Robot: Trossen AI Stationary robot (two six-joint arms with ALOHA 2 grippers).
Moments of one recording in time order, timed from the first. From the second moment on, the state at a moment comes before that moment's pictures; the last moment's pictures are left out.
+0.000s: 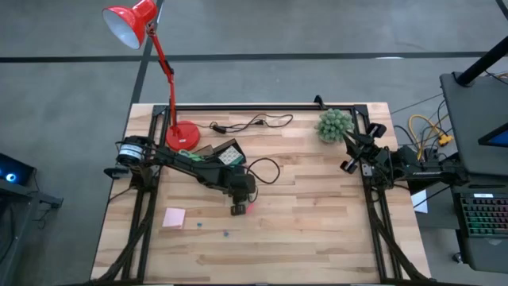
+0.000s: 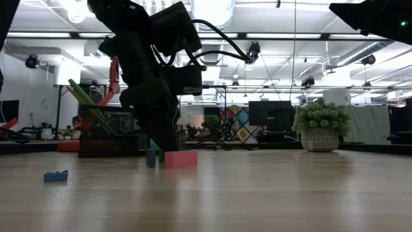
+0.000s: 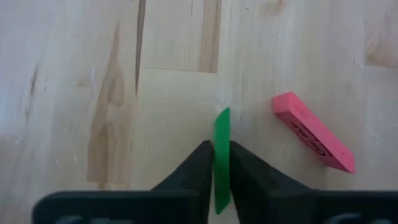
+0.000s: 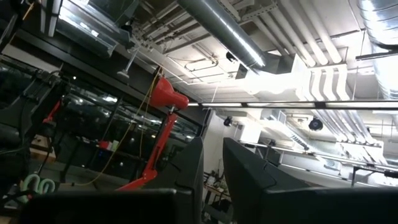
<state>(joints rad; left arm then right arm) -0.11 1.82 1.04 -0.30 -0.02 -0.20 -0.01 0.11 0.01 0.71 0.35 -0.68</state>
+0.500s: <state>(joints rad) -0.11 1.80 1.06 -0.30 -0.03 -0.17 -0.01 0.11 0.01 0.72 0.35 -0.68</state>
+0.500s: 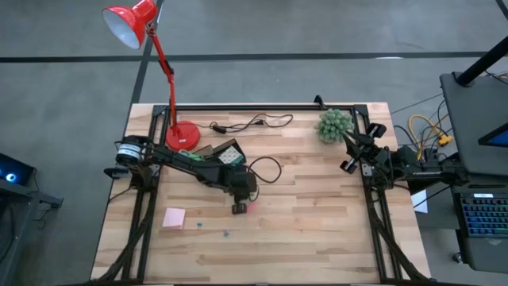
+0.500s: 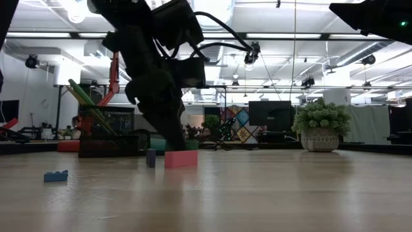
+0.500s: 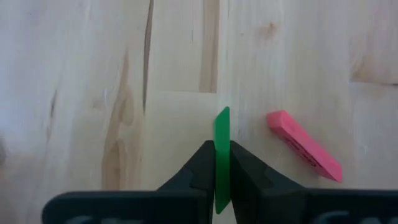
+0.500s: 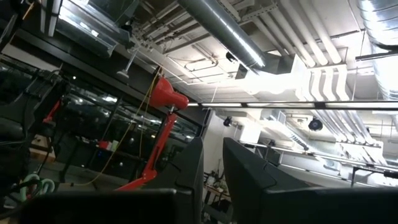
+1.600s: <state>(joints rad) -0.10 1.80 1.20 -0.76 -0.16 -0.49 -0.01 0.11 0.01 0.71 0.35 -0.68</state>
